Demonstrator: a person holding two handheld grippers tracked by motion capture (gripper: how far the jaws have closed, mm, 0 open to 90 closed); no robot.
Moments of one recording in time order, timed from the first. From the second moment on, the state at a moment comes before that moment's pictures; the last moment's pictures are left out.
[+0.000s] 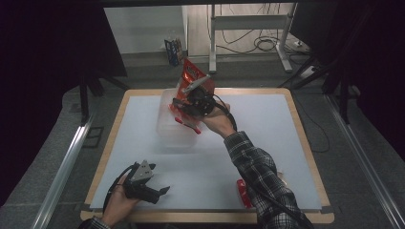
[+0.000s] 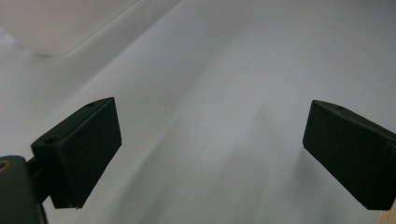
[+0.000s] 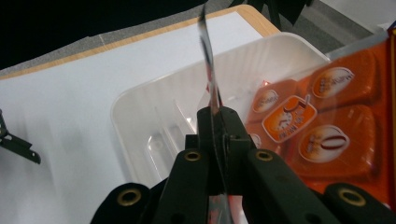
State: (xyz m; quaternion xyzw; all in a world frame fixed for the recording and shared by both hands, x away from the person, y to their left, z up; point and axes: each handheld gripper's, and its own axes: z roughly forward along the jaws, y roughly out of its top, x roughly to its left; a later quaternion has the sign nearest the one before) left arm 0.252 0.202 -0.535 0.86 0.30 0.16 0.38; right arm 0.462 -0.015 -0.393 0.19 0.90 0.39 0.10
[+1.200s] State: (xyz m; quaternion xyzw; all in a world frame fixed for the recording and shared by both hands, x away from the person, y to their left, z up) left arm 0.252 0.201 -0.535 0.86 0.30 0.16 0.38; right arm 0.475 -0.021 -0.402 0.18 0.92 0.34 0.07
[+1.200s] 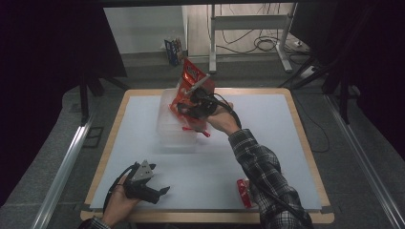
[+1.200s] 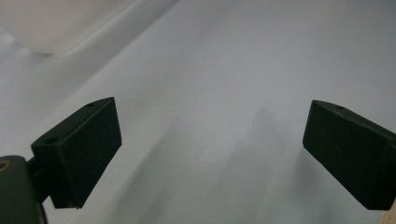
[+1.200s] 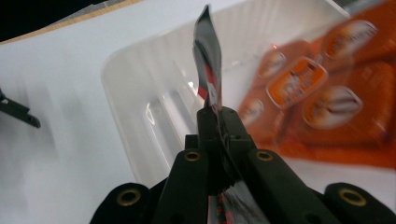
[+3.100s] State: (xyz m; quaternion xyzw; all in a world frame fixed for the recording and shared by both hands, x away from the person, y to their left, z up) left arm 0.251 0.201 -0.534 0.86 0.30 0.16 0.38; right arm 0.461 -0.040 -0.441 0.20 0.91 0.33 0.11
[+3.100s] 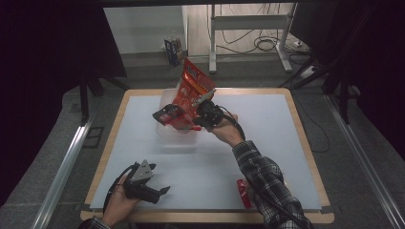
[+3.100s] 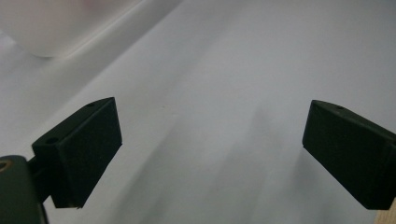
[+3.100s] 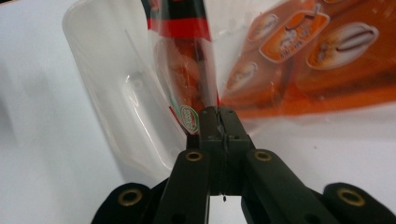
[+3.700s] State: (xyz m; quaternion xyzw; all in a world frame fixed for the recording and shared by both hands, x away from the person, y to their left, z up) left arm 0.251 0.200 -0.534 0.86 0.30 0.16 0.38; right arm 0.467 -0.022 -0.464 0.20 0.92 0.31 0.09
